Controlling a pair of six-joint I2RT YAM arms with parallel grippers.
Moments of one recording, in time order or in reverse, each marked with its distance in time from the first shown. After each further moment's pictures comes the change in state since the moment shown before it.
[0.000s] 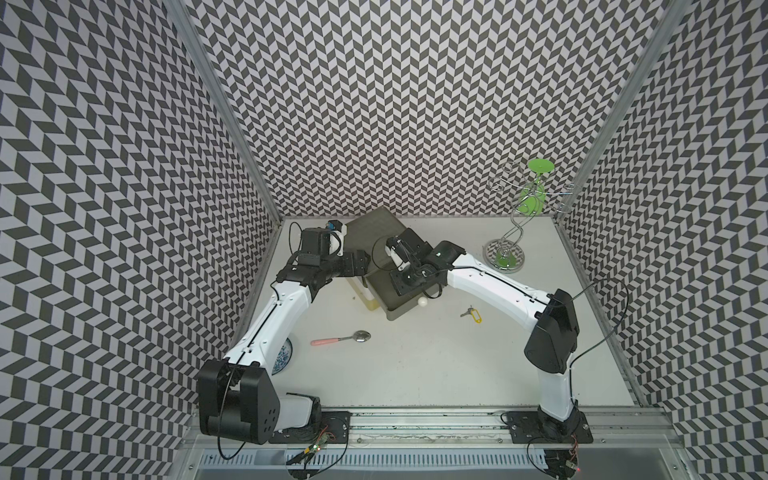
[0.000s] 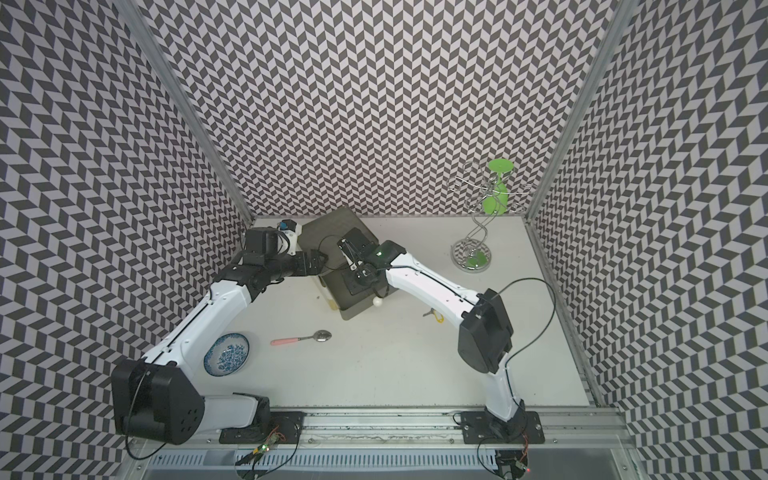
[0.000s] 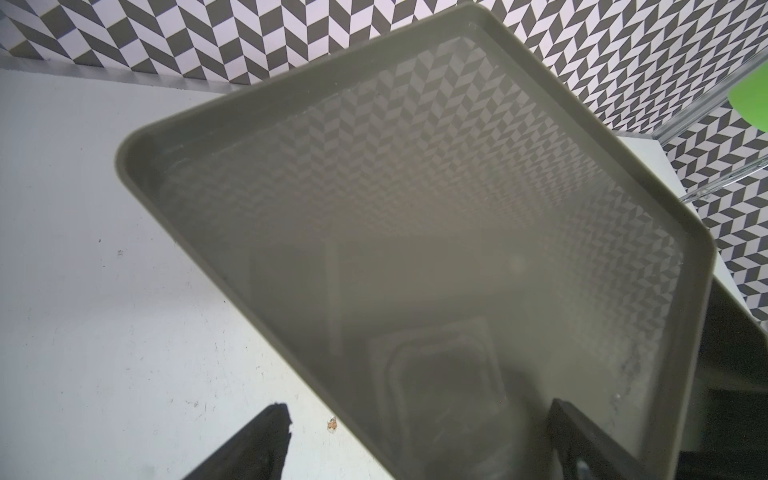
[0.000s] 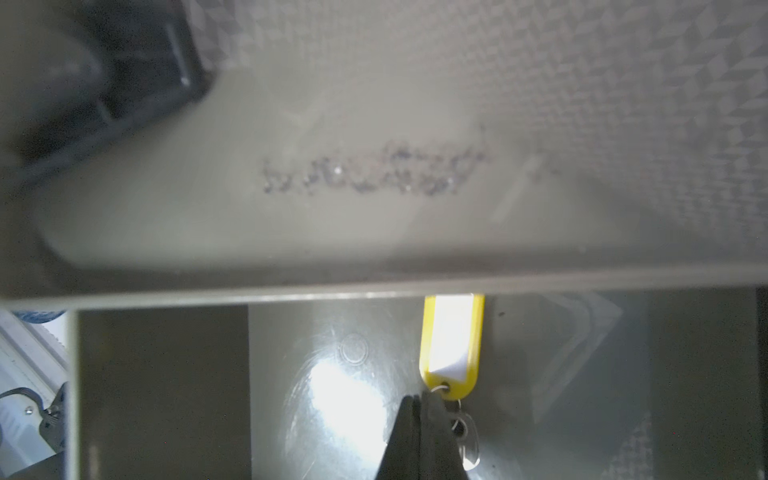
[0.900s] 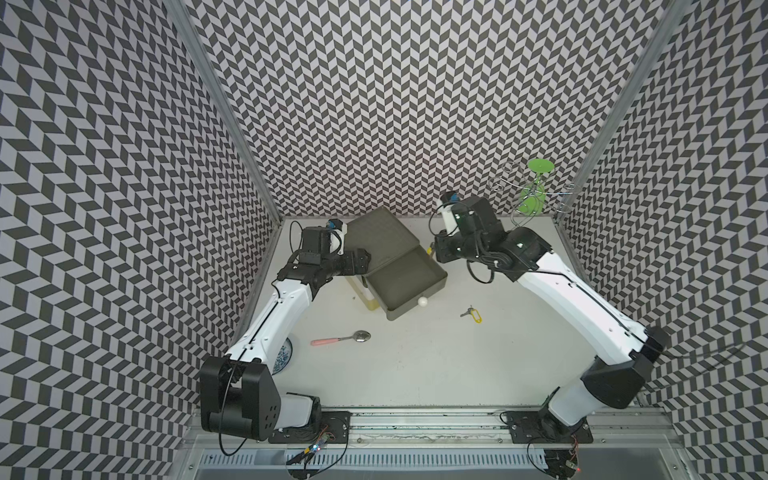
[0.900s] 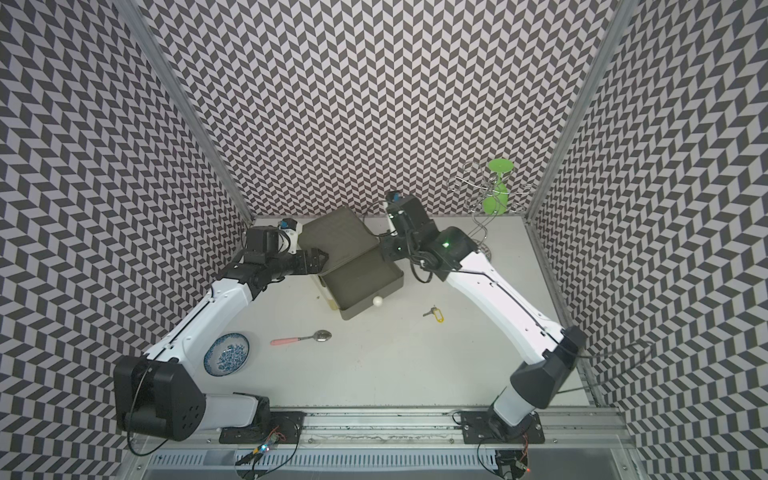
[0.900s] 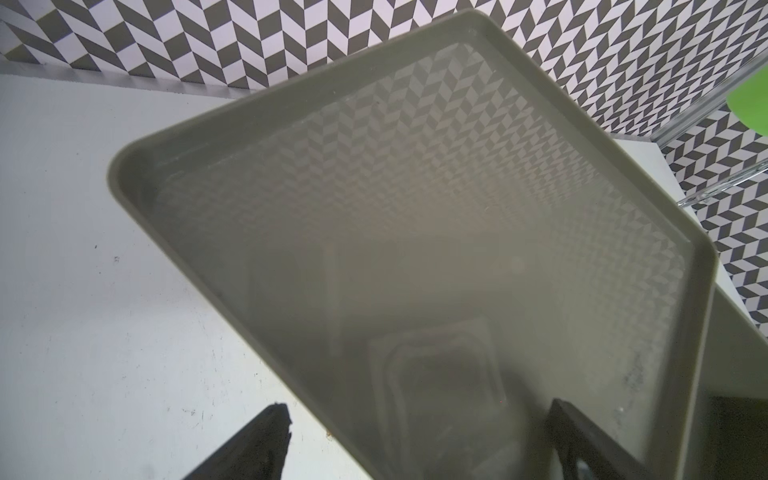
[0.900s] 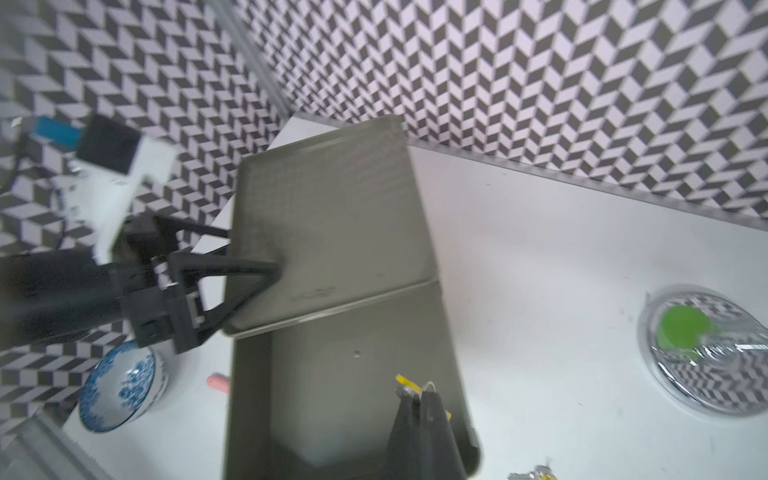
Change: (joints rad) left arm 0.000 0.016 0.009 0.010 0.004 0.000; right arm -0.197 -0.428 -0.126 0.046 0.146 0.011
